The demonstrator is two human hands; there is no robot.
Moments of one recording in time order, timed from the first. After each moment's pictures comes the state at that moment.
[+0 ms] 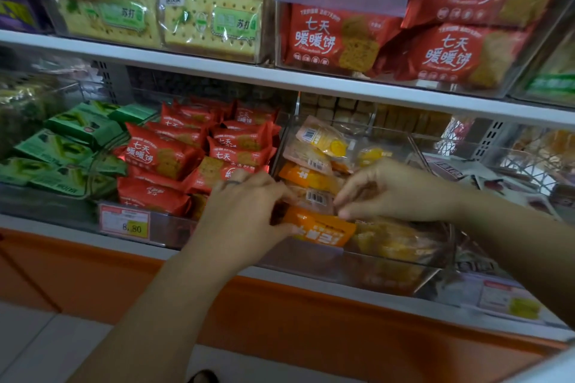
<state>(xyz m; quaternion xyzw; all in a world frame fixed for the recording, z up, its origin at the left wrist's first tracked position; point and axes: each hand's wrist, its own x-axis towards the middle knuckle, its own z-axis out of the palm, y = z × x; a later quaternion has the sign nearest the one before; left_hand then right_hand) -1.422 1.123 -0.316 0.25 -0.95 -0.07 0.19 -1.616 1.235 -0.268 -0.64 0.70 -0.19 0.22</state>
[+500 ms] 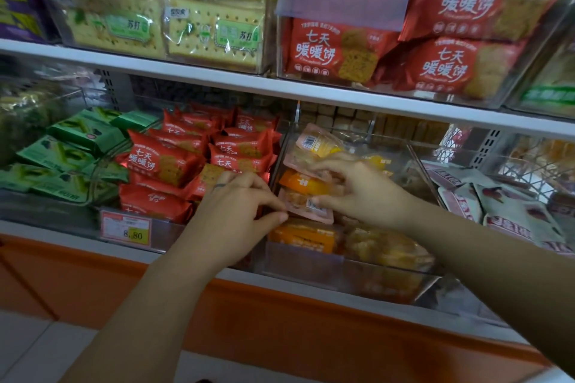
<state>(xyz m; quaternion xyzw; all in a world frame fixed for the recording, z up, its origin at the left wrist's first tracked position) -1.415 1.105 -0.320 0.25 -0.93 -0.17 0.22 -1.606 1.205 -0.288 -0.64 0.75 -0.19 0.02</state>
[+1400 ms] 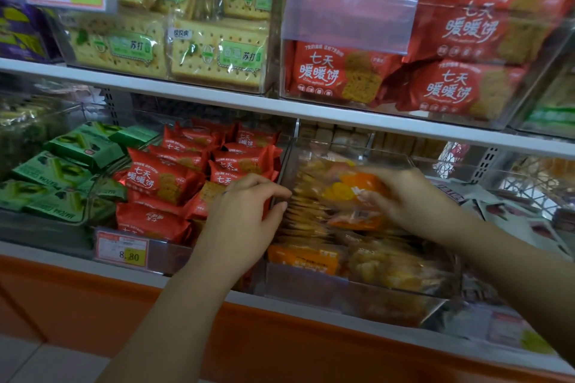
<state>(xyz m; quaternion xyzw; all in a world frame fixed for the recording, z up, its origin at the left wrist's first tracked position) -1.433 1.100 -0.317 0.25 -0.88 -0.21 0.35 -1.641 1.232 -0.276 -0.62 0.76 -0.18 -0.07</state>
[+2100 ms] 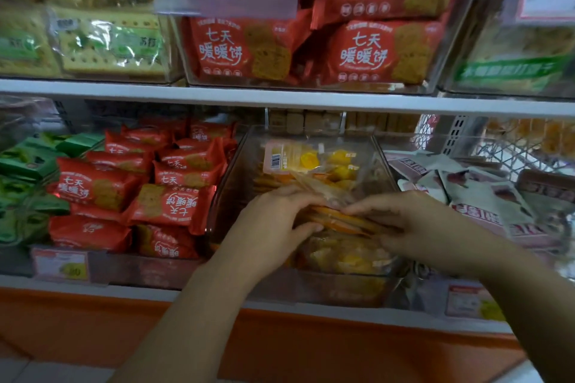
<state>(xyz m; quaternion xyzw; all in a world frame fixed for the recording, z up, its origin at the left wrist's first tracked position) -1.509 1.150 -0.322 0.11 -0.94 -0.21 0.23 -1.657 1.310 -0.289 -0.61 0.74 -0.25 0.13</state>
